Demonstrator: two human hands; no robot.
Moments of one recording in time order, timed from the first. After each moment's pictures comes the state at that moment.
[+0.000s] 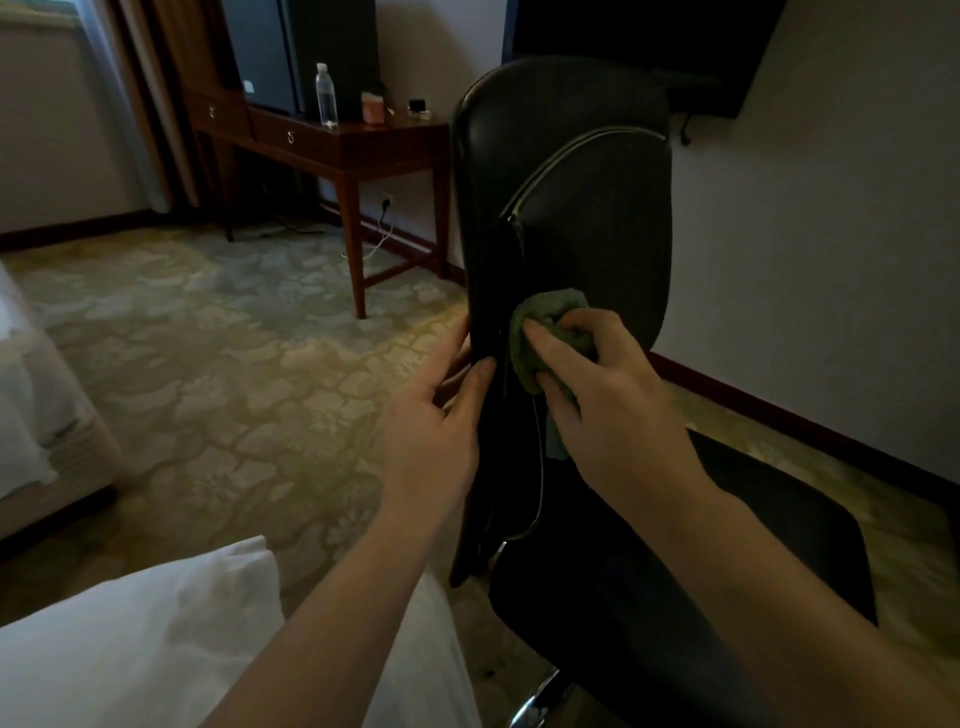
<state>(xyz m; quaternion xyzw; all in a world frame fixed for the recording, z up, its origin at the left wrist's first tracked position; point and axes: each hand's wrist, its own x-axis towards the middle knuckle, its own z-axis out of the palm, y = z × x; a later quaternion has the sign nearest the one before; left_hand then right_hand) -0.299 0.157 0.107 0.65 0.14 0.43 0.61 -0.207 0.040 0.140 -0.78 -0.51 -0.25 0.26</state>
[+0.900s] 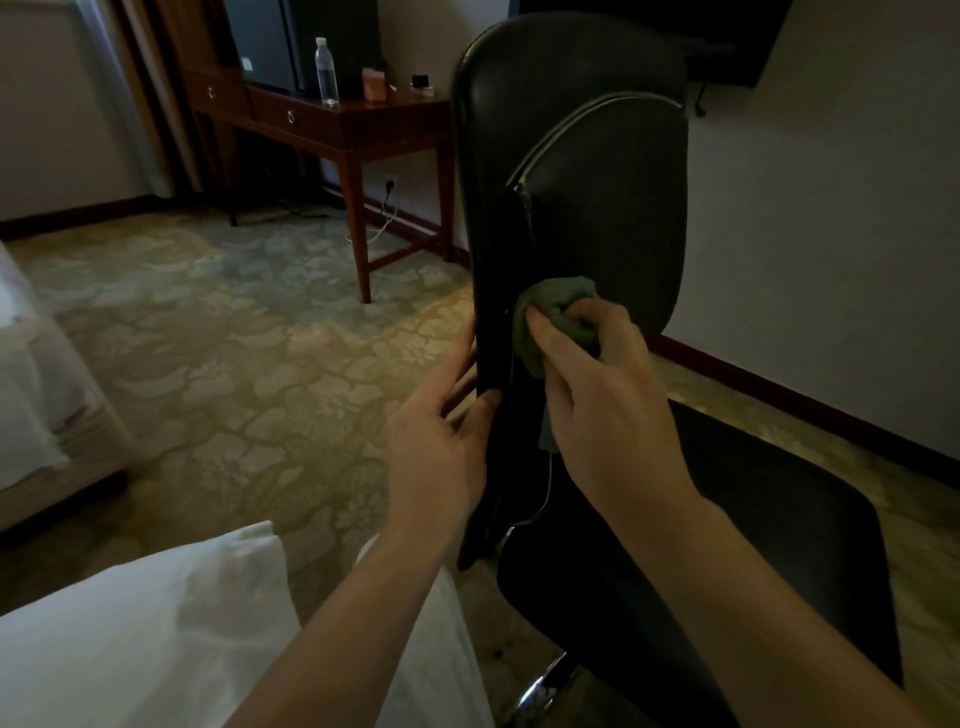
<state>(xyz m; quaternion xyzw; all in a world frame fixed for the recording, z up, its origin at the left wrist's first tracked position) -0.305 0.152 0.084 0.67 0.15 0.41 0.60 -0.213 0.050 0.120 -0.79 -0.47 -0.28 0.27</state>
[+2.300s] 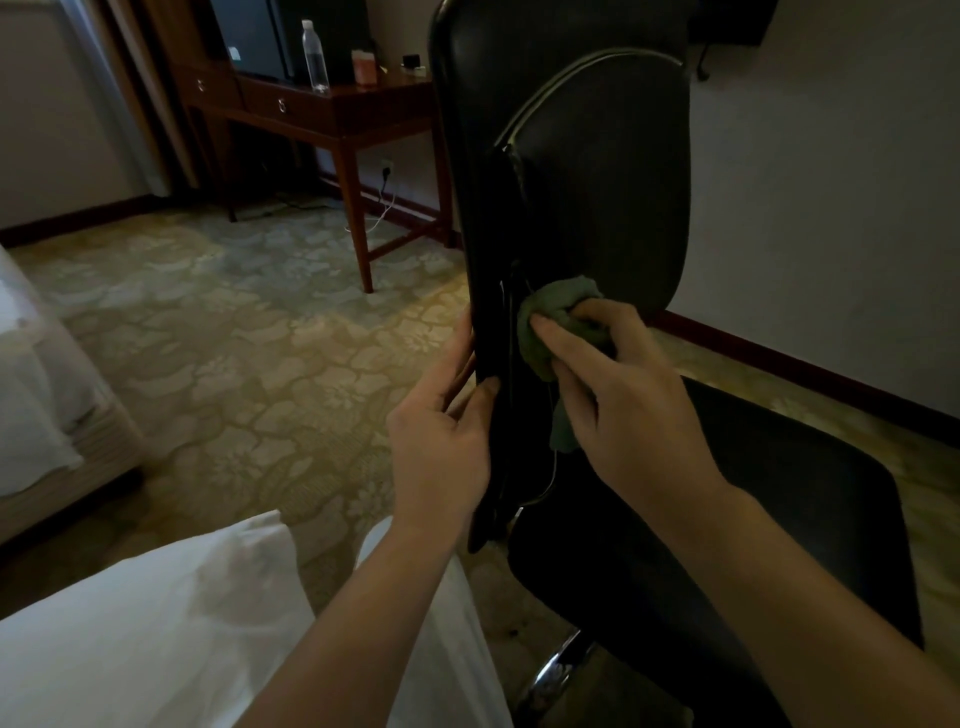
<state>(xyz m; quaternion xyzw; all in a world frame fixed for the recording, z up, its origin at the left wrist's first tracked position) -0.302 0.147 0.069 0.65 0.14 0.43 0.61 -0.199 0.032 0.099 -0.77 -0.51 -0.25 0.30</state>
